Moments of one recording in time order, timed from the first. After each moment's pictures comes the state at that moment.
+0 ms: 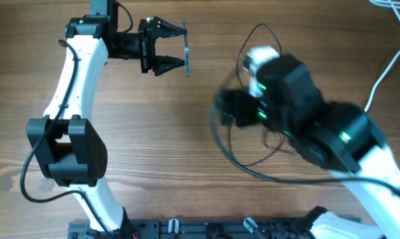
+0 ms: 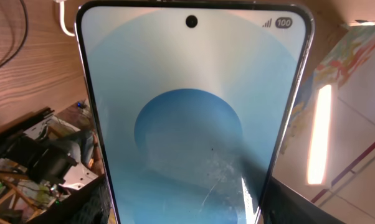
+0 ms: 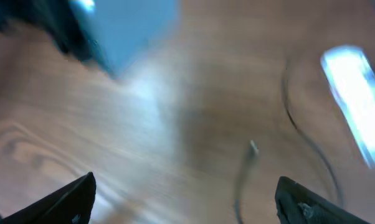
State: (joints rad) left arm -0.04 1.99 1.80 -1.12 1.49 -0.81; right arm 0.73 1.38 1.71 -1.12 0.10 0.46
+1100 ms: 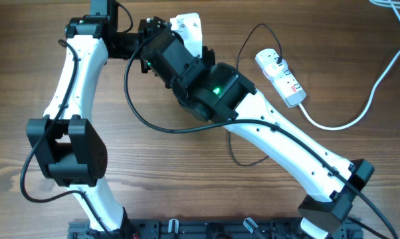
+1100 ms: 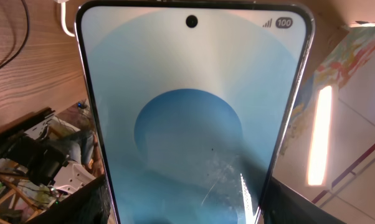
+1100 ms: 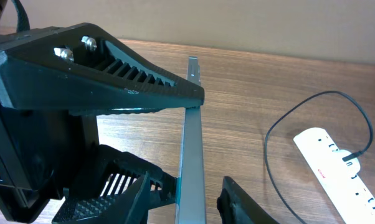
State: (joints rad) left arm -0.04 1.99 1.80 -1.12 1.49 -0.81; right arm 0.90 1.86 2.03 -0.99 0.58 0.52
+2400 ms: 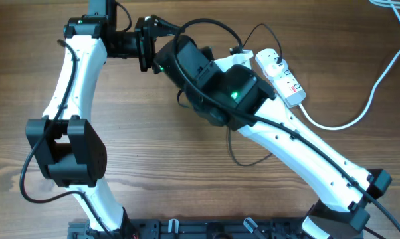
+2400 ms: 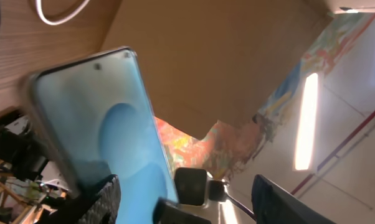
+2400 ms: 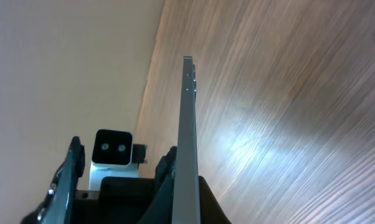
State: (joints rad) left arm -0.03 1.99 1.80 -1.11 1.56 -0.82; right arm 0.90 1.79 2.02 -1.14 0.49 1.95
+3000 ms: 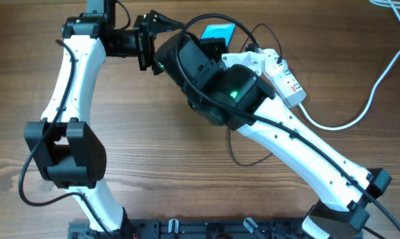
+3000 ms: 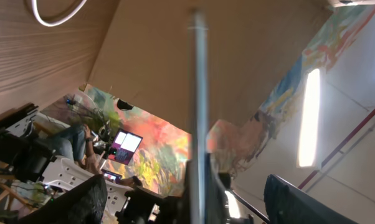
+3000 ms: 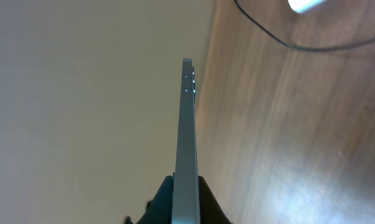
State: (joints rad) left arm -0.03 1.98 1.81 -1.10 1.56 -0.82; right arm 0.89 1.79 2.01 -1.07 0.81 2.04
